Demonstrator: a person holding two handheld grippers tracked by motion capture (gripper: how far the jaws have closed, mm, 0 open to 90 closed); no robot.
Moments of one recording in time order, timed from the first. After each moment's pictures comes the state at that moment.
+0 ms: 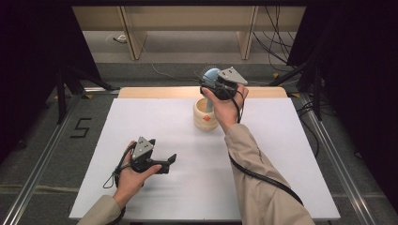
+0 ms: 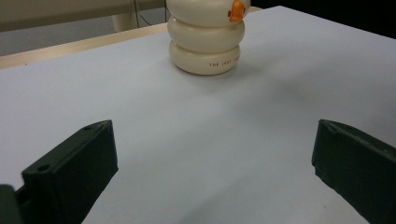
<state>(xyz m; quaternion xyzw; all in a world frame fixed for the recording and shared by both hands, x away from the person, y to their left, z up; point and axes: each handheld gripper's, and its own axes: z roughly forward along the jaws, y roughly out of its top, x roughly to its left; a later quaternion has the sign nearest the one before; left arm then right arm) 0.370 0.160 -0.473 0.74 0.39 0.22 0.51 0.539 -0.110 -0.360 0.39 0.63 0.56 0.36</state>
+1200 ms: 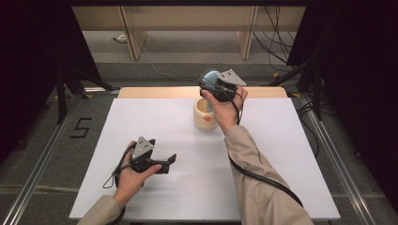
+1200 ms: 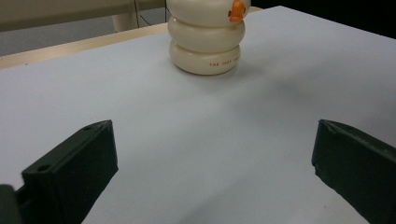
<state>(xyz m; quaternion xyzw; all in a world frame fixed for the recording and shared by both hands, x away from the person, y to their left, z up) 0.370 0.160 -0.473 0.74 0.39 0.22 0.51 0.541 -0.109 -0.370 0.39 0.64 0.56 0.35</state>
